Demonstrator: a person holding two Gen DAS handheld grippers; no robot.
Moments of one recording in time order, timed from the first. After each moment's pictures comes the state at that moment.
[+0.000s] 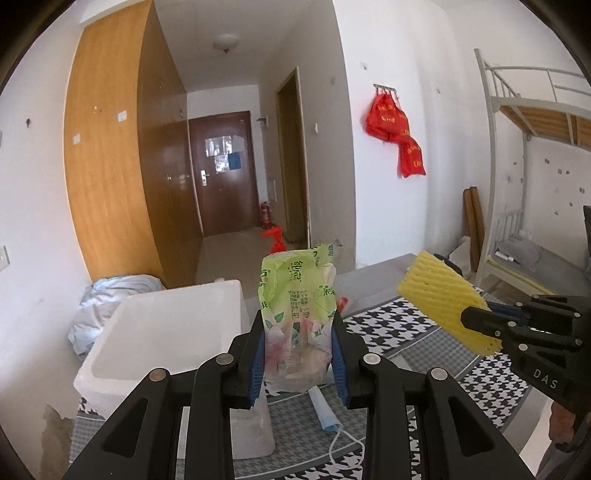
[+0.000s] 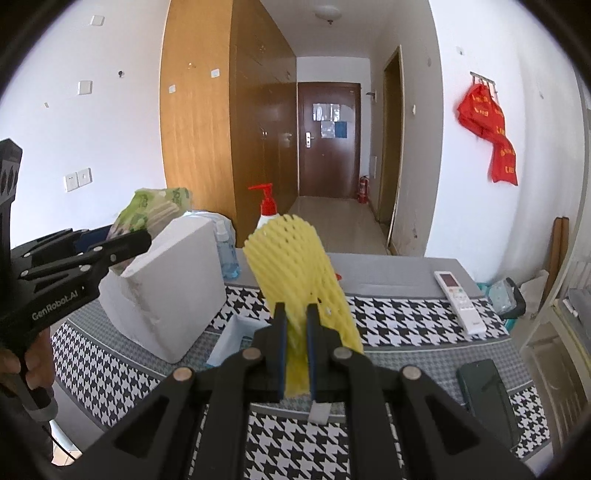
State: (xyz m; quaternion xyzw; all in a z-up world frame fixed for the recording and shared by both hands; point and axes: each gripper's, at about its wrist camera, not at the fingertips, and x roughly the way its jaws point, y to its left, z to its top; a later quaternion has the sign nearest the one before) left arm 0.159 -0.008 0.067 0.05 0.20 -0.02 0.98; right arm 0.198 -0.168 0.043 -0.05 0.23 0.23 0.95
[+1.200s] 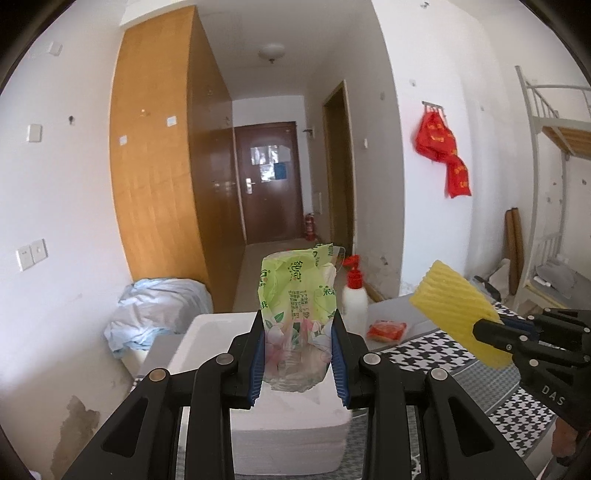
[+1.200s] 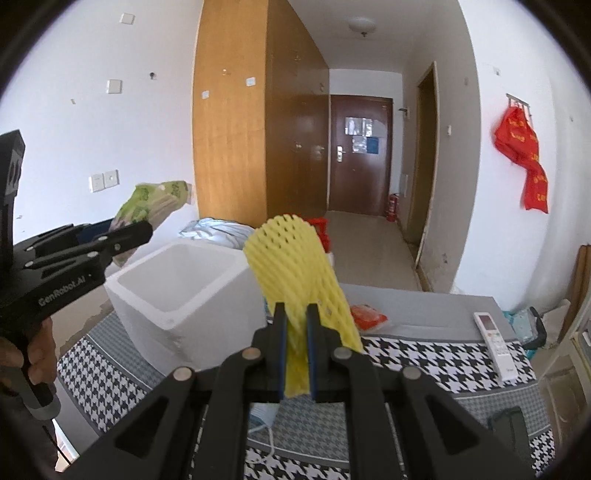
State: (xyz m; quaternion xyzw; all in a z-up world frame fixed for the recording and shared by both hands) left arm 0.157 0.040 0.093 0.03 0.17 0.07 0.98; right arm 0.212 -0.110 0.065 -0.06 0.20 0.29 0.93
